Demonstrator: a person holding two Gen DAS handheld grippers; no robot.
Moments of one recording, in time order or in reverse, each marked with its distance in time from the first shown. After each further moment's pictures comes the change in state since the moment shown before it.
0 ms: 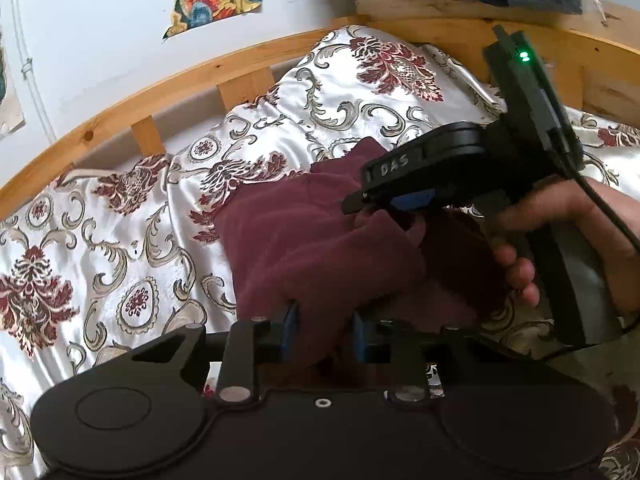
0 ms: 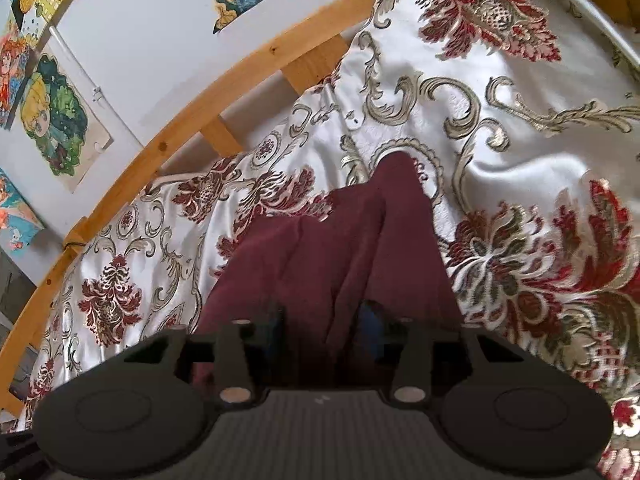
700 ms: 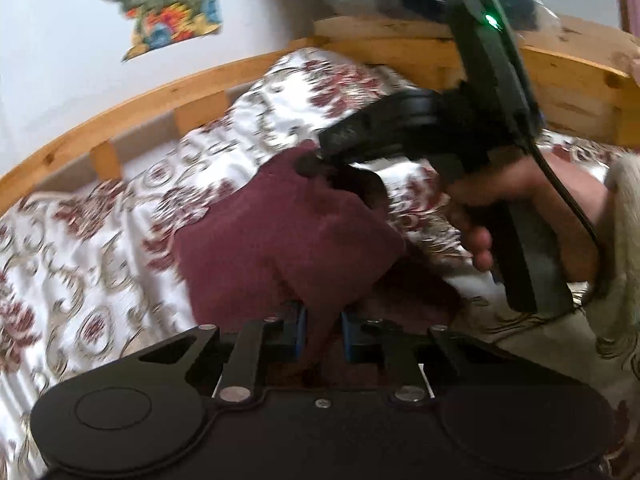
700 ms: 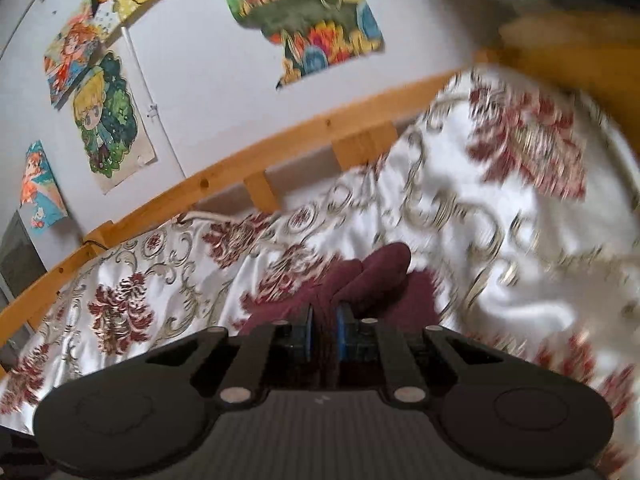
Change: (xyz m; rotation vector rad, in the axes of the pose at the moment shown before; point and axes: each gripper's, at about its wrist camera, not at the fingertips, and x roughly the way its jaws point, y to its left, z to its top) left arm -0.004 -0.027 0.011 0.053 -0.071 -0.128; right arm -0.038 0.021 0.029 -0.241 -0.188 0.026
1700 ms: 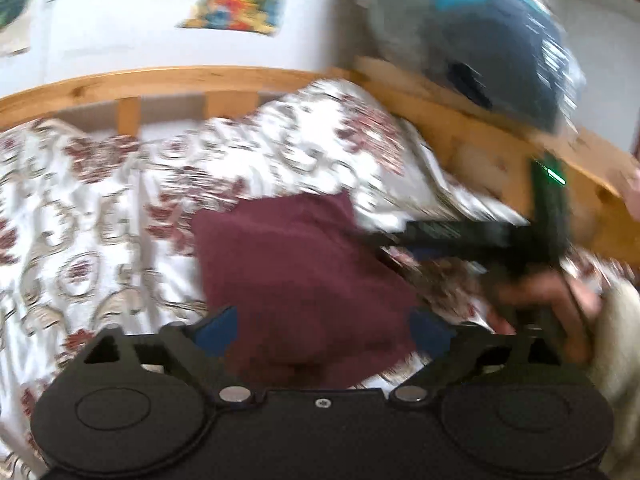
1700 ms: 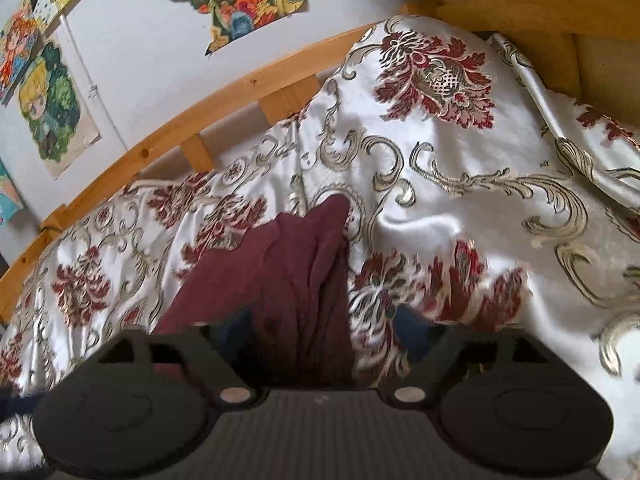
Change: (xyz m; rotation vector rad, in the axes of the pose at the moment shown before) left arm -0.032 0.045 -0.014 -0.353 -0.088 -0.079; right arm -0.033 -0.035 -0.028 0.102 0.158 -0.127
